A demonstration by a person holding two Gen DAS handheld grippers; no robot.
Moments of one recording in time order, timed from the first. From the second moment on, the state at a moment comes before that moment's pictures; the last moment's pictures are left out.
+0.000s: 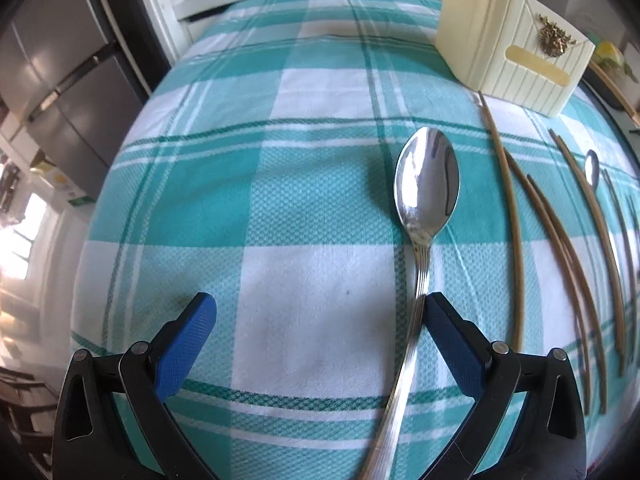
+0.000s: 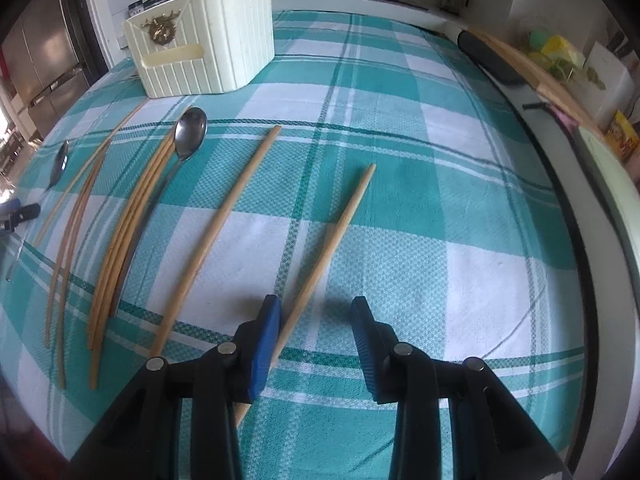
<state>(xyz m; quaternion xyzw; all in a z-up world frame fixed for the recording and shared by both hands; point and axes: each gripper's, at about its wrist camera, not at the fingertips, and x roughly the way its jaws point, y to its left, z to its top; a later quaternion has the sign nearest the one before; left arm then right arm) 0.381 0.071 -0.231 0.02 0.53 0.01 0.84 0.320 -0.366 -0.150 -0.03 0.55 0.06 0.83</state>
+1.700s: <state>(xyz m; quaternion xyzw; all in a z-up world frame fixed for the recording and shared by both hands) 0.369 0.055 -0.046 -0.06 0.36 -0.15 0.92 0.338 -0.350 0.049 0.04 0.31 0.13 0.94</state>
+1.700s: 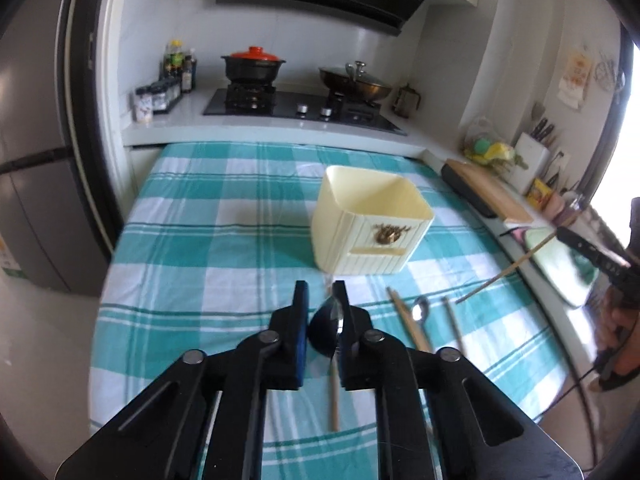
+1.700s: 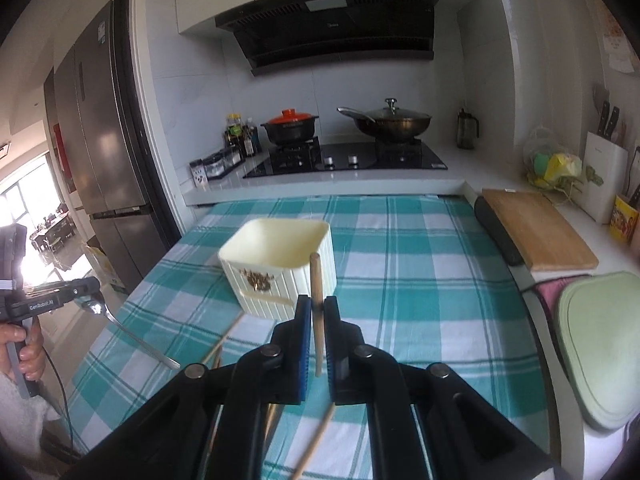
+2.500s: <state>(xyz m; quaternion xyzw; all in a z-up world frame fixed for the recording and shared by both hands) 0.470 0.023 0.086 -0.03 0.26 -0.13 0.96 0.424 -0.316 0.132 0.05 0.19 0.16 0.97</state>
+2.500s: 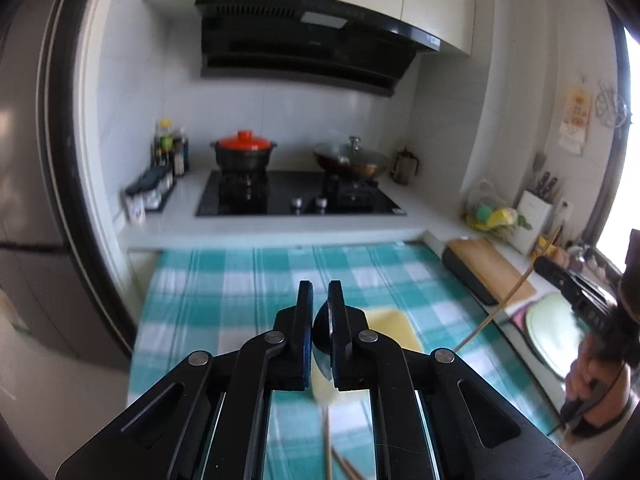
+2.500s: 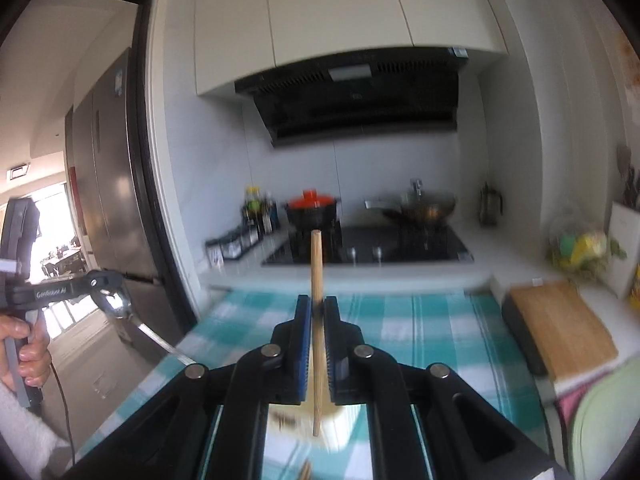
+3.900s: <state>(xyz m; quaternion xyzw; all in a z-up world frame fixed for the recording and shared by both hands) 0.305 0.041 -0.178 -0.05 0.46 -0.08 0.89 0.230 -0.372 -0.131 -0.05 0.43 0.05 0.90</state>
